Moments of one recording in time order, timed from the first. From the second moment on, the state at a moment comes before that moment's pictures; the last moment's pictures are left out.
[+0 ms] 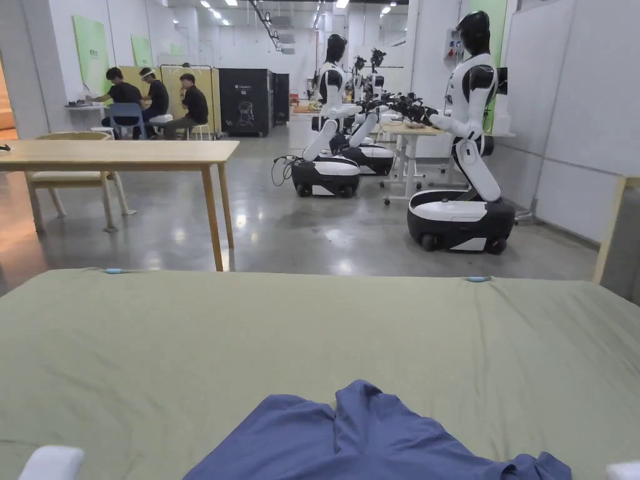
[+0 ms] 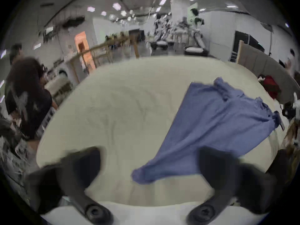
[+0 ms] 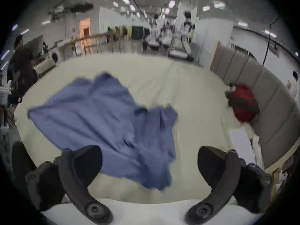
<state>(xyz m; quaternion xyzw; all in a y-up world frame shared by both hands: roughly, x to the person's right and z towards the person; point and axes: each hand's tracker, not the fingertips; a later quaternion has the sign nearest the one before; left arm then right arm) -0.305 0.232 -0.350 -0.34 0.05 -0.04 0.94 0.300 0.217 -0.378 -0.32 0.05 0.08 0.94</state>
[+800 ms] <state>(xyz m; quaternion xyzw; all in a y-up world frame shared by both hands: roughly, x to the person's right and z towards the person) -0.313 0.242 -0.342 -0.33 0.11 0.02 0.94 0.106 0.247 -0.377 -0.21 0.10 0.00 0.97</state>
